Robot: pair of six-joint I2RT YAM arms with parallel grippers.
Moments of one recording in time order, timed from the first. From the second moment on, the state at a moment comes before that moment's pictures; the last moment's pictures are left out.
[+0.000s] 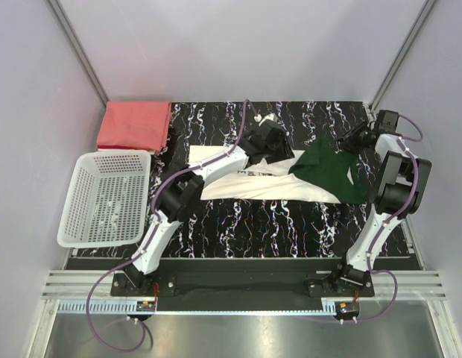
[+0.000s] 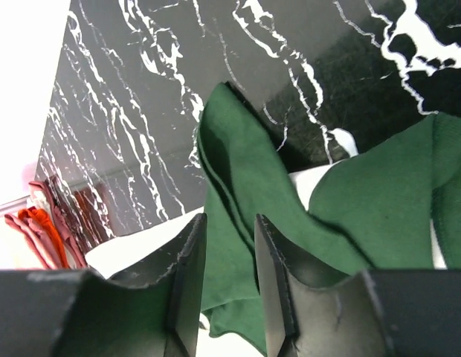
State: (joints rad) left arm -0.79 2.35 1.96 -0.25 0.03 -0.94; right arm -0.33 2.05 1.48 -0.28 -0.47 0.65
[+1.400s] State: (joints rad) left arm -0.63 1.73 1.42 -0.43 0.34 -0.39; right arm -0.14 1.88 1.16 -0.26 -0.26 0.84
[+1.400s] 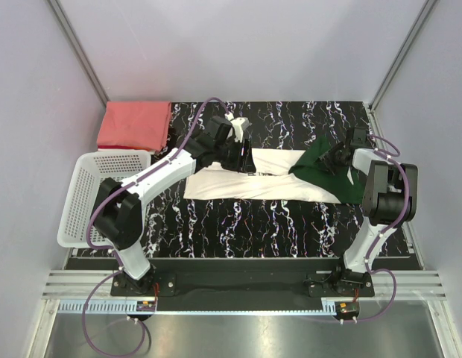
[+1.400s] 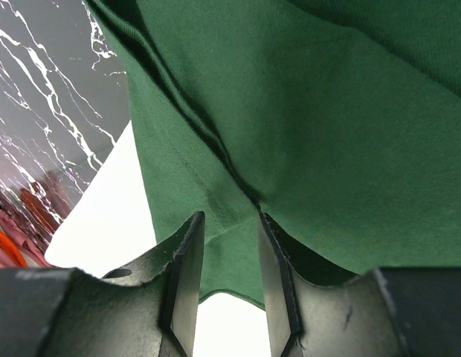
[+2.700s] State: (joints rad) left arm -0.62 1.70 1.41 -0.43 0.34 -0.39; right arm -0.12 1.88 1.15 -0.28 -0.13 0.93
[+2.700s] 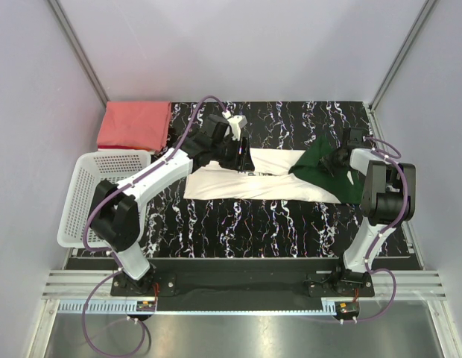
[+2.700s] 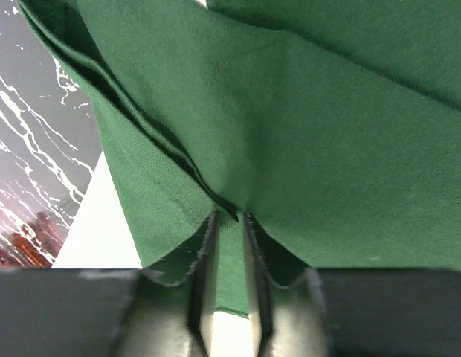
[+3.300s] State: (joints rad) left arm -0.61 1.70 1.41 -0.43 0.35 -0.38; right arm -0.11 1.89 1.15 -0.26 -0.11 0.93
